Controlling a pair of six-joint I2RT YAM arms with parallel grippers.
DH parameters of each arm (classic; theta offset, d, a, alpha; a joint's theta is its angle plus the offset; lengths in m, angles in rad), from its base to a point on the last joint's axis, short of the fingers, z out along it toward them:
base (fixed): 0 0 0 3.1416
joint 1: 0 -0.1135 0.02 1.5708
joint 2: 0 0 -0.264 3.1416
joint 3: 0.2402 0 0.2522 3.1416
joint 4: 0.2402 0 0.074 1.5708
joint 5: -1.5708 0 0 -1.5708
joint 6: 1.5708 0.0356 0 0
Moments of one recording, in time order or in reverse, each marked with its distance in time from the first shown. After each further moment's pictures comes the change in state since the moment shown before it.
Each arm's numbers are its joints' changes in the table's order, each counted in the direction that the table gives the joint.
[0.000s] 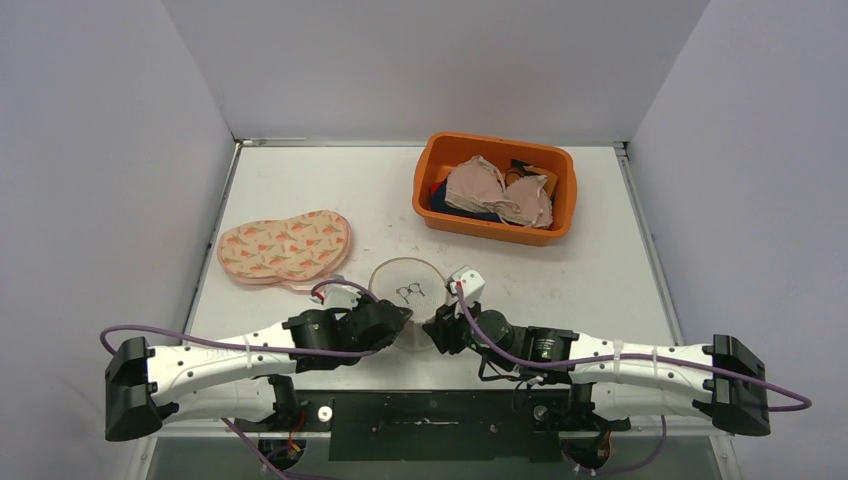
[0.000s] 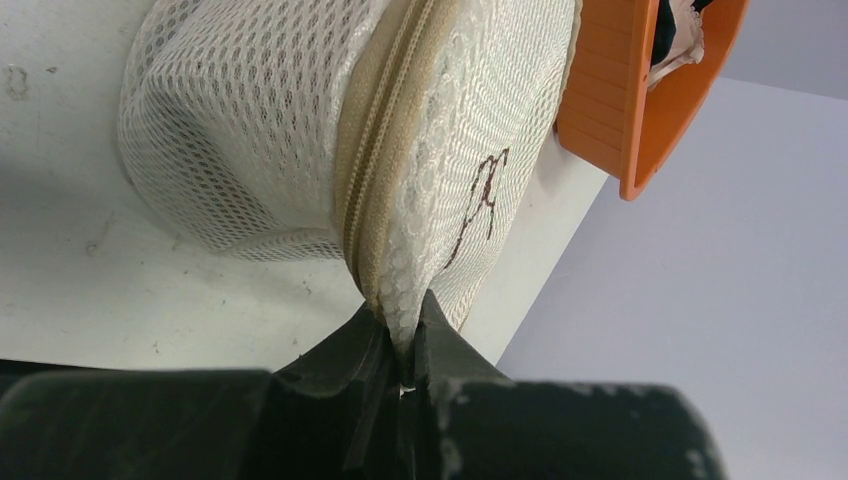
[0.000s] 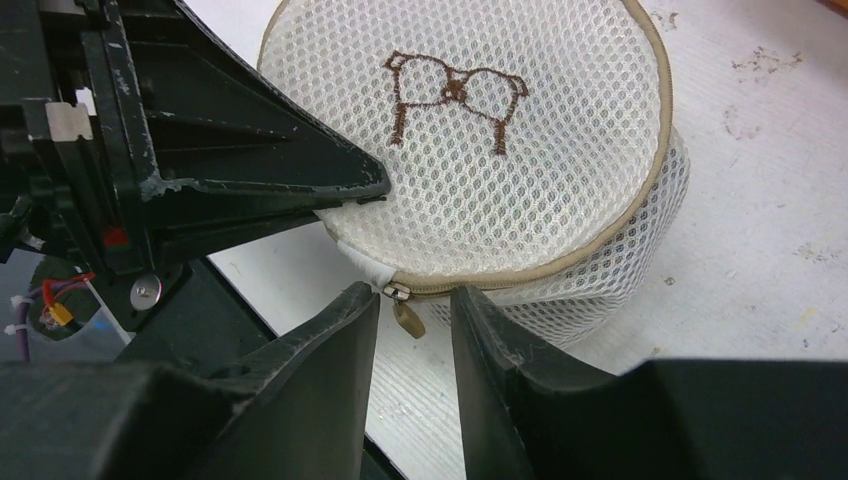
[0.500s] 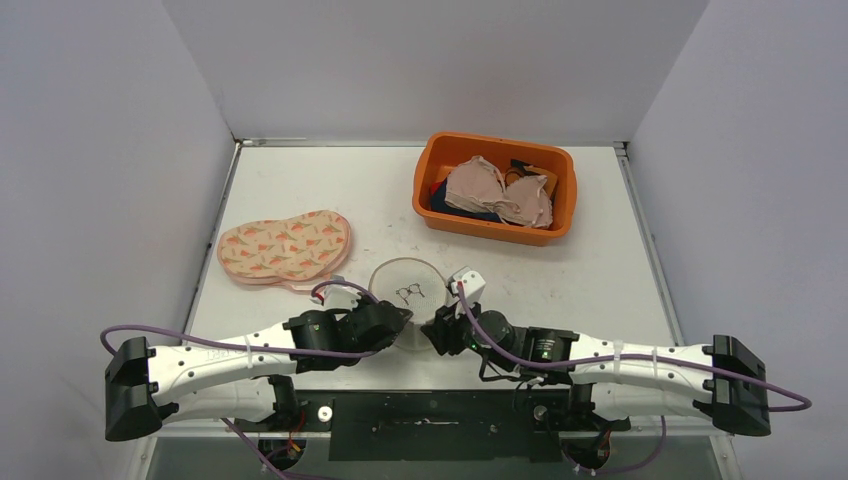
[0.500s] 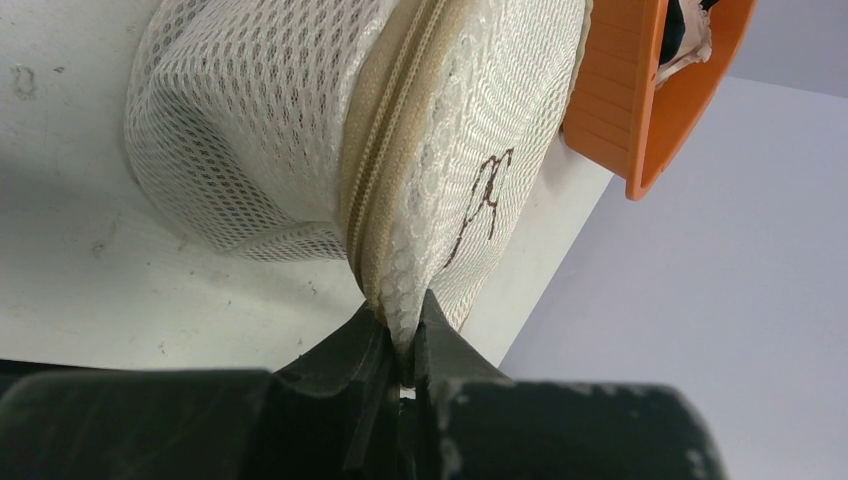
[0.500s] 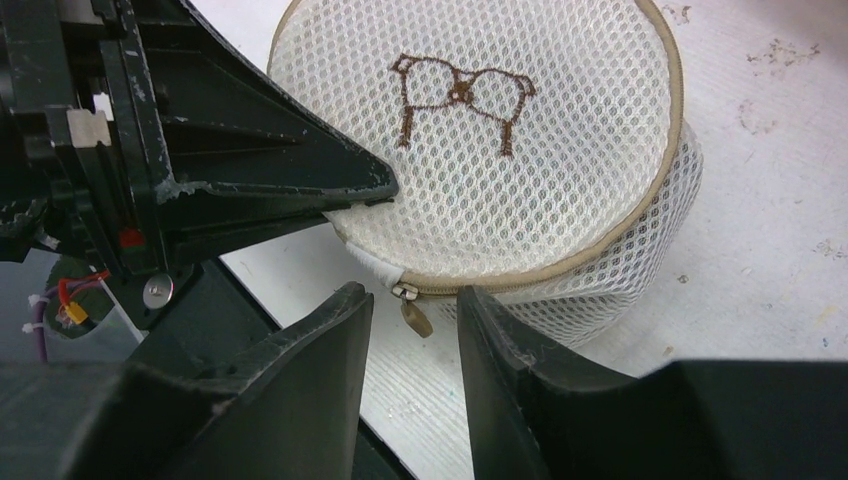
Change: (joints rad) left arm 0.000 -0.001 -0.014 -0.010 -0.003 0.000; right arm 0.000 0.005 -0.004 -0.017 0.009 0.019
